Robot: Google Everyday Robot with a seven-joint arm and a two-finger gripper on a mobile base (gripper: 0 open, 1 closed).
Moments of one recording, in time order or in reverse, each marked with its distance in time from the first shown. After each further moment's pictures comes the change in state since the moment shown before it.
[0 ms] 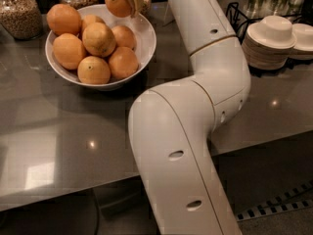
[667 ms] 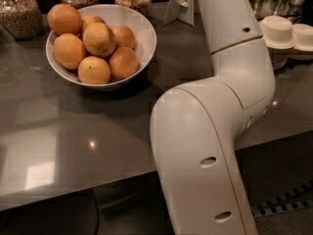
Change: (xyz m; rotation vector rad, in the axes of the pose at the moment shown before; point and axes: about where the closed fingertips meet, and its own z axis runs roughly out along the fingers) arm 0.008 -0.013 -0.061 0.192 -0.039 0.107
